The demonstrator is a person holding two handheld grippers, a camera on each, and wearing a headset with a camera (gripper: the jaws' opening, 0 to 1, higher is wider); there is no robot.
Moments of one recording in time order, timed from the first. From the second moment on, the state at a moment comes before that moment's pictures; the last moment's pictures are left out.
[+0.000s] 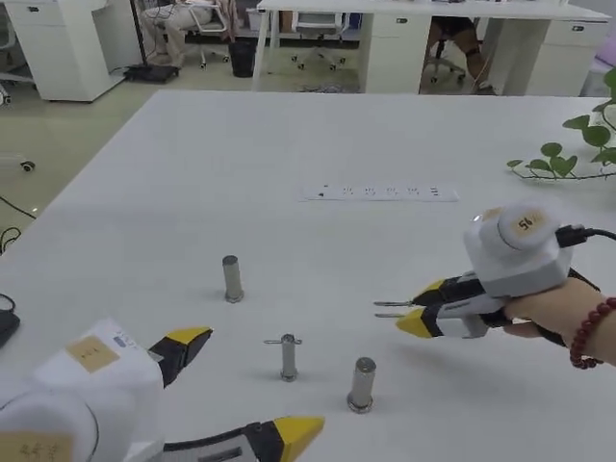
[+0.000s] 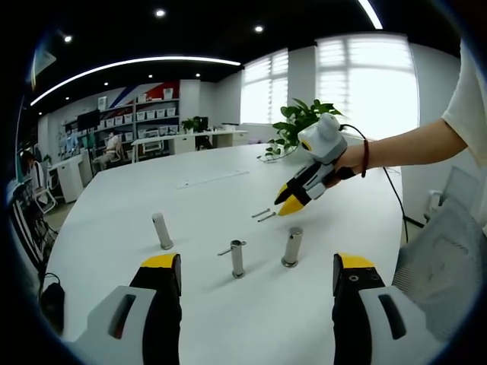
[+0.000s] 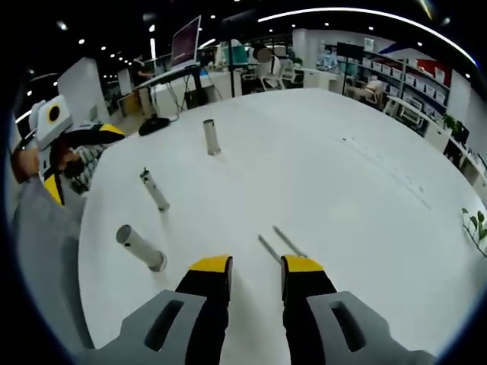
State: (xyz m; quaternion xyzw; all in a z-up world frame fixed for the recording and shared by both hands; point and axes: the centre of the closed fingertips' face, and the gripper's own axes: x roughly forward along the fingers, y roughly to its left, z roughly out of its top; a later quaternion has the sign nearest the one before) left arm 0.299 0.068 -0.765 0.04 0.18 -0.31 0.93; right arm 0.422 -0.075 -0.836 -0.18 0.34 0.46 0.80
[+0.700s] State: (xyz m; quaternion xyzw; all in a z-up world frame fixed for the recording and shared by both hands) left arm 0.296 0.067 -0.773 0.05 0.19 -0.31 0.93; right arm 0.439 -0.080 -0.858 -0.27 0.36 0.47 0.76
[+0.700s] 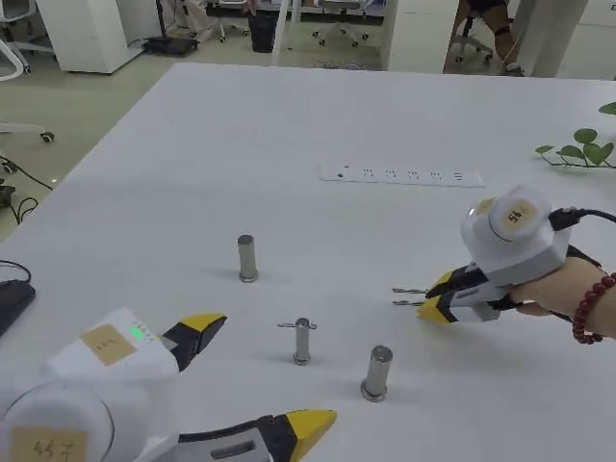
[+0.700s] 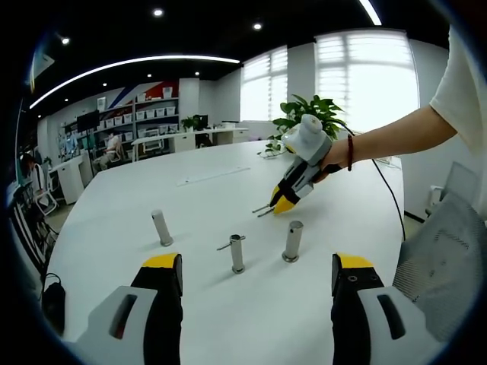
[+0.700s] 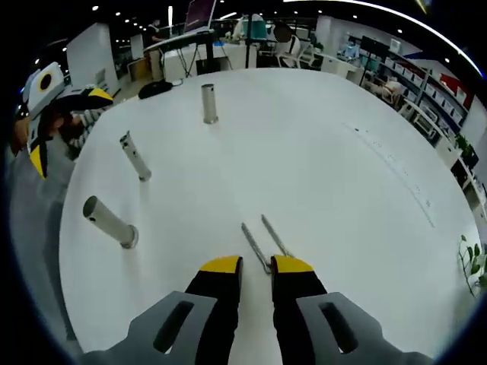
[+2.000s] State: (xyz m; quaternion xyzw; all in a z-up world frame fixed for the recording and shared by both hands) left arm 0.295 0.070 -0.774 0.05 0.19 -0.31 0.93; right arm 0.436 -0.080 -0.866 -0.39 0.41 0.51 0.65
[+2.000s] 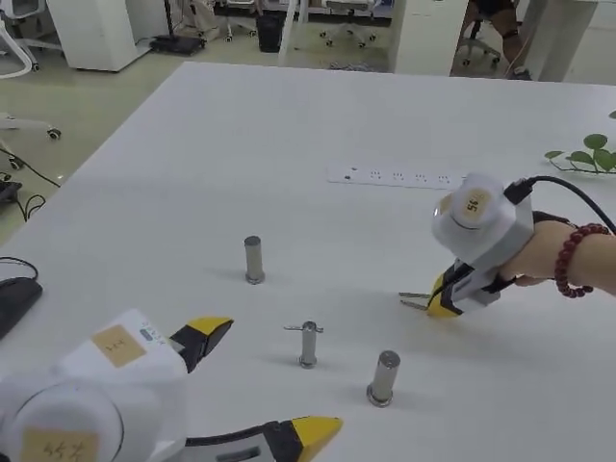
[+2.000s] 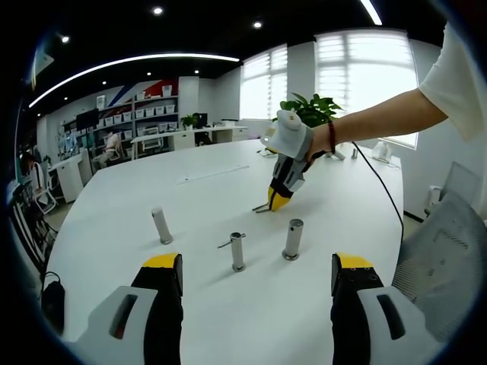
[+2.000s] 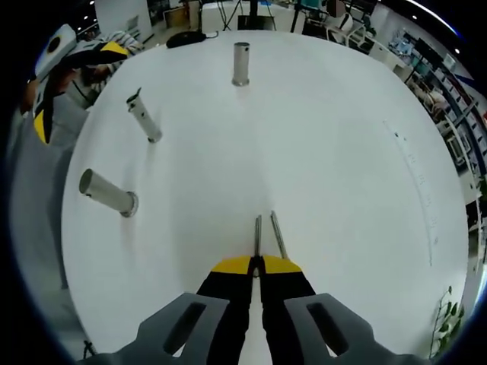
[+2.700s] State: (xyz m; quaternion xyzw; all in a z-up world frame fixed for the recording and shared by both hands) left arm 0.296 0.072 -0.768 0.05 0.19 -0.31 0.93; right arm 0.438 -0.079 -0.851 -0.41 0.39 0.50 0.66
